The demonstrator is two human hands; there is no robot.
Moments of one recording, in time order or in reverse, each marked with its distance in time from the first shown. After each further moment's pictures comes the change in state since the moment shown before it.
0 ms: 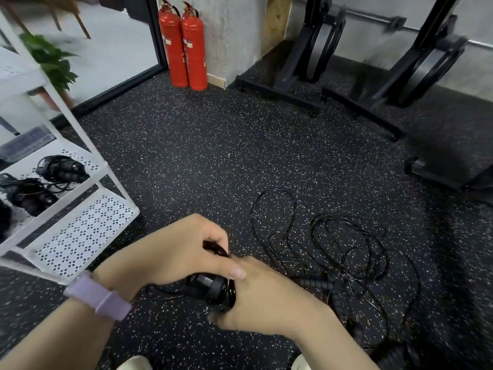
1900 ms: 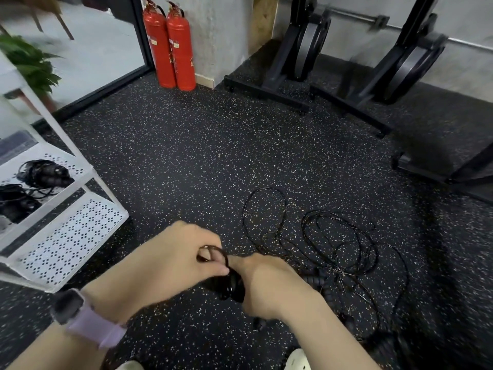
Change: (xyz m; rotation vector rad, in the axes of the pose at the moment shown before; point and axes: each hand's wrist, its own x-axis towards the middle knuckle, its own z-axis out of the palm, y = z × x) left_hand -0.002 0.002 0.021 0.325 0.189 0.022; right_hand 0.001 0.024 -0.008 -0.297 -0.070 0.197
